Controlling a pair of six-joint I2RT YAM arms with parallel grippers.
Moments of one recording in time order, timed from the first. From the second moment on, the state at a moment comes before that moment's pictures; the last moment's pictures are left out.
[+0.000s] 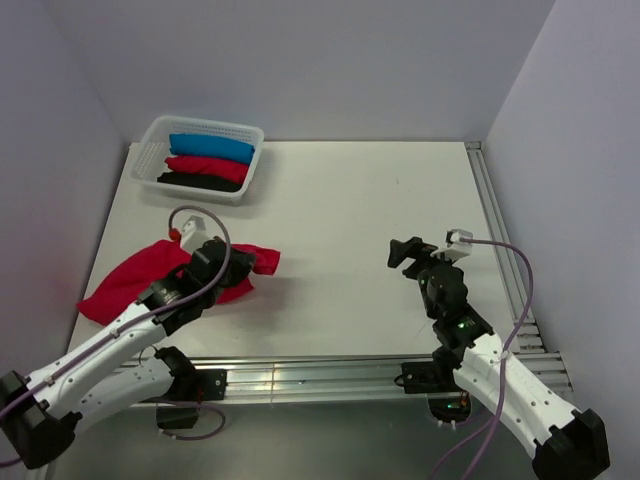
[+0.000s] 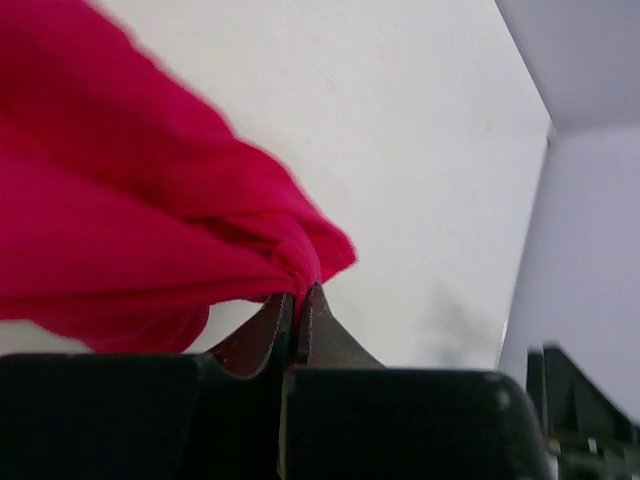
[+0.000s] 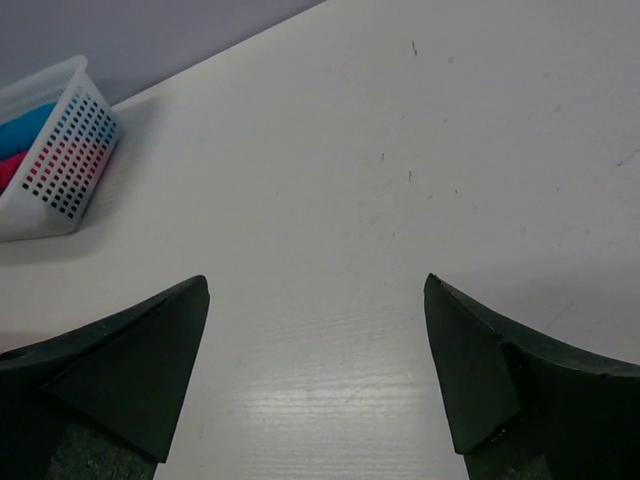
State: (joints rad) left arm -0.69 0.82 0.65 -0.43 -0.44 -1.25; right arm 0.46 0.54 0.22 0.14 0.43 0.53
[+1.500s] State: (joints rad) left arm -0.39 1.80 1.35 -0.40 -0.11 -0.82; right arm 0.46 0.51 0.20 0.12 0.47 0.54
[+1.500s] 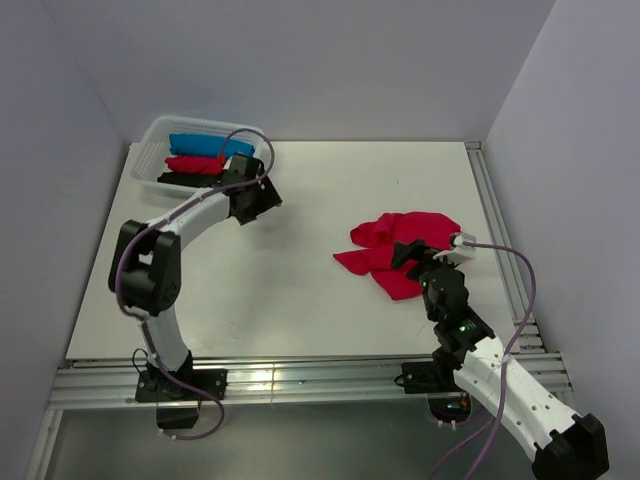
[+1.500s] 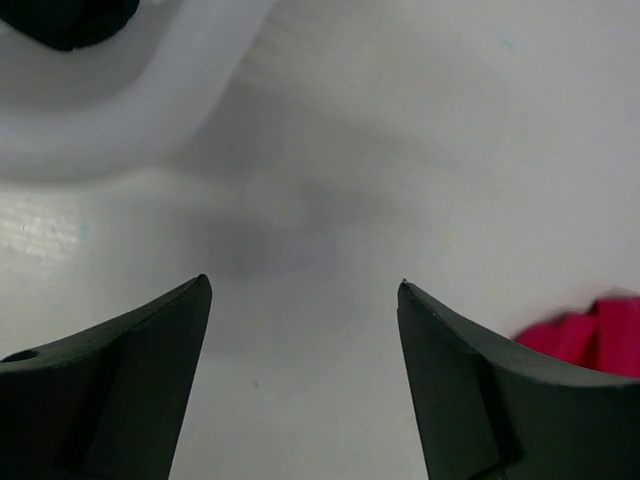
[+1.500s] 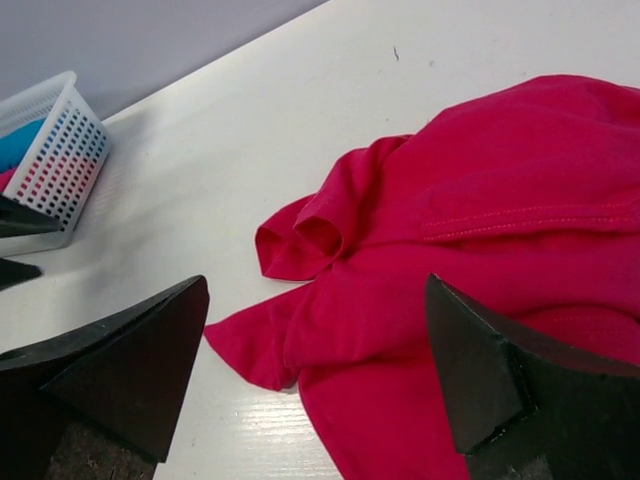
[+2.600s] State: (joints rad) left arm -0.37 1.82 1.45 -0.33 0.22 -0.72; right arm 0.45 1.15 0.62 0.03 0.39 0.55
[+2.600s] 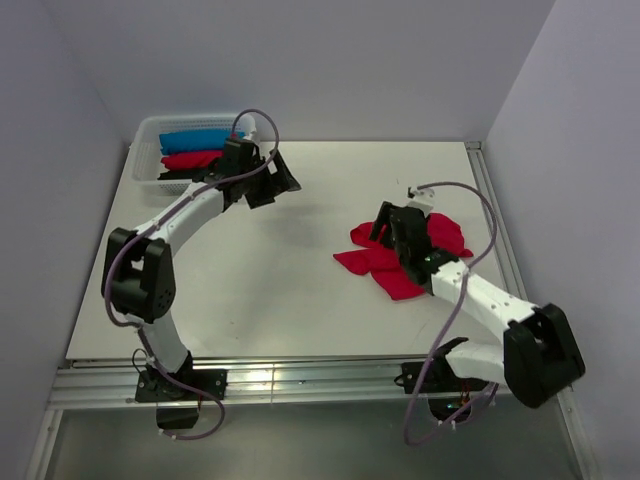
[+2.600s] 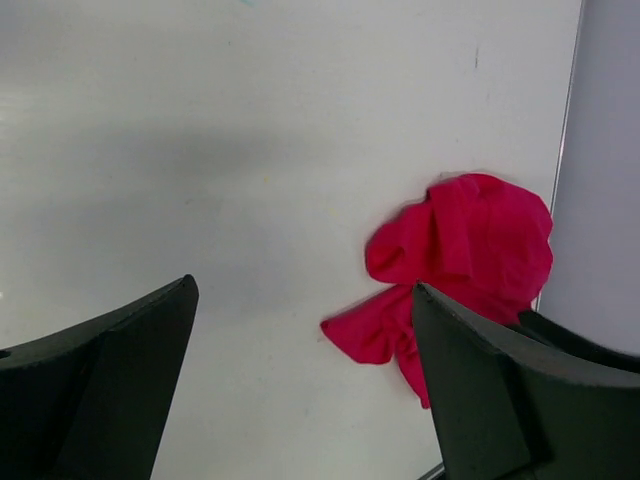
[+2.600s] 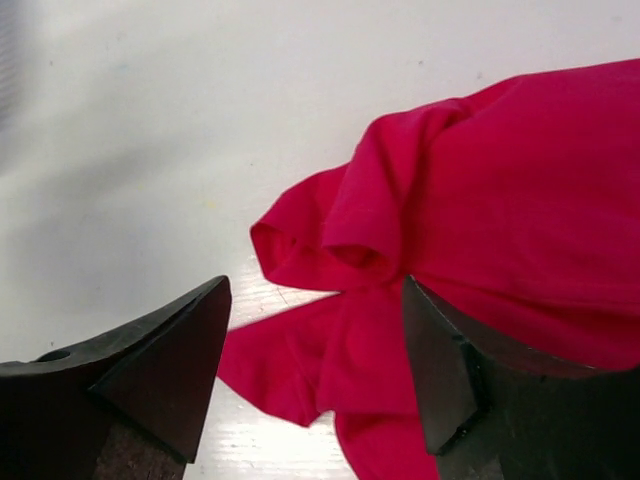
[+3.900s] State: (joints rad) left arm -0.43 1.26 0.89 -0.29 0.17 -0.77; right arm 0.52 1.19 1.02 -0.25 0.17 0.65
